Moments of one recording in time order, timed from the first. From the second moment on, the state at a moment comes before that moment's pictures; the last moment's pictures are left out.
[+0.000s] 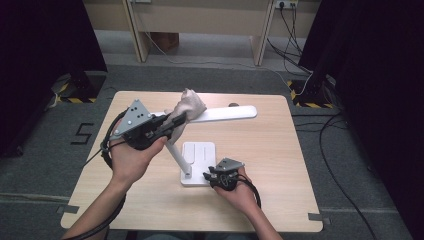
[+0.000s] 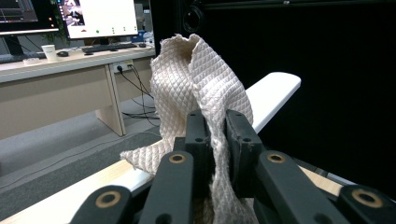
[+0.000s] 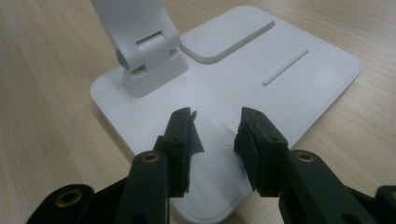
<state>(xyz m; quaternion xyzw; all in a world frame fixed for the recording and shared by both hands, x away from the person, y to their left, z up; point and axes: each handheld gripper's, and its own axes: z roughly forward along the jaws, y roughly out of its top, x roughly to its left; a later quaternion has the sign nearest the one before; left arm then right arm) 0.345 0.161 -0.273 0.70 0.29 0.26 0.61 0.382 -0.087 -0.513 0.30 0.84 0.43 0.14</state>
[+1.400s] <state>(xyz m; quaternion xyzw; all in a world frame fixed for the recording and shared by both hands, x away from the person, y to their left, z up) 0.355 0.124 -0.271 0.71 0.26 0.24 0.61 0.382 -0.087 -0.513 0.30 0.84 0.44 0.14</state>
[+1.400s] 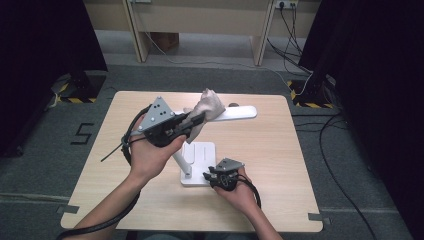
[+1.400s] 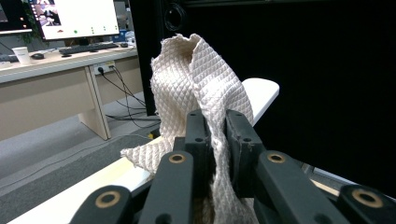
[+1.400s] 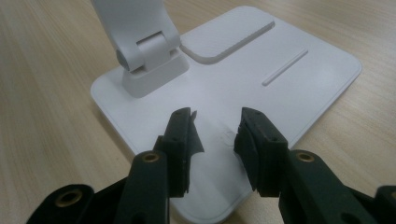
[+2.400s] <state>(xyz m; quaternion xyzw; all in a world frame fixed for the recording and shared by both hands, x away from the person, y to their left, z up) 0.362 0.100 -0.267 0.72 0.25 0.23 0.61 0.382 -0.087 -0.514 0.30 0.84 0.44 0.14</state>
